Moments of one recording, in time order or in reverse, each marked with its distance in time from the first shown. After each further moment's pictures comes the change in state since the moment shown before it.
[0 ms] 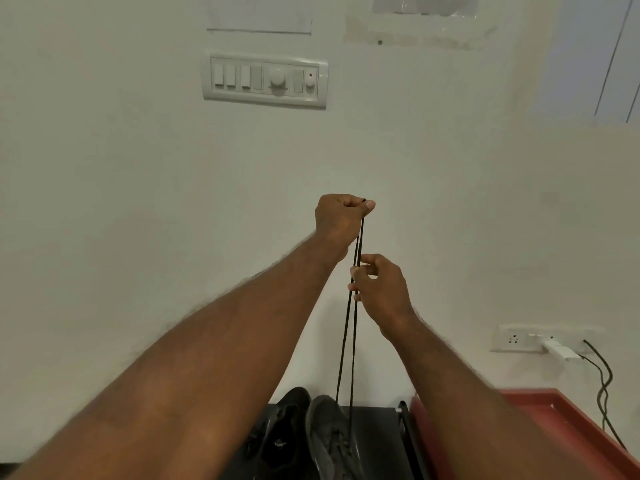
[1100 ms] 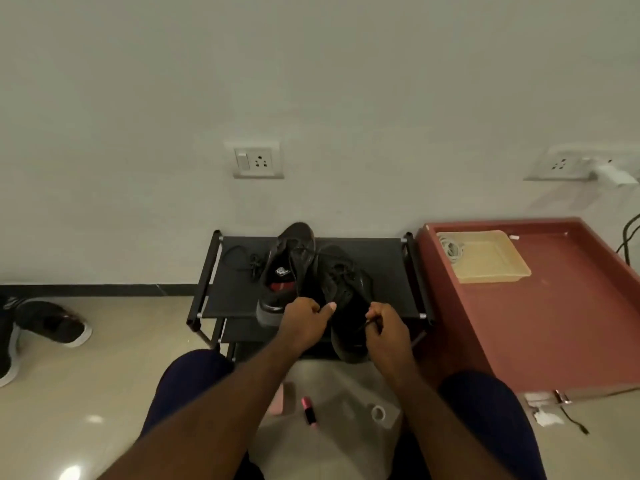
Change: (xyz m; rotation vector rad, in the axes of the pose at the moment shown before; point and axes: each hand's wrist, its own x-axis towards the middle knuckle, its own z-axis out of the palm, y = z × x) left_hand -0.261 -0.338 -0.068 0.727 -0.368 -0.675; right_hand -0.218 0.291 0.013 -0.330 -0.211 0.443
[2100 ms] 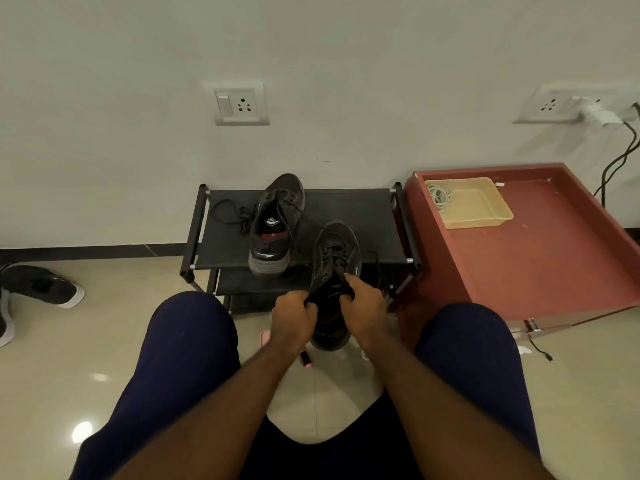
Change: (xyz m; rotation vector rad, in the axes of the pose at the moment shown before) left_hand -0.073 -0.040 0.035 0.062 0.035 -0.039; right_hand -0.050 -0.003 0.026 -0.173 -0.119 0.157
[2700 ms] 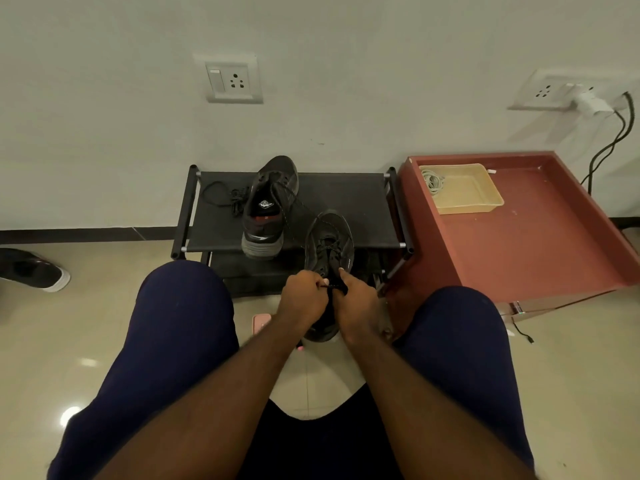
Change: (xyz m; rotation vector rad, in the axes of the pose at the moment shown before) left_hand -0.005 0.023 0.008 0.061 -0.090 0.048; right_hand -0.027 0.000 0.006 -0.024 0.088 0.084
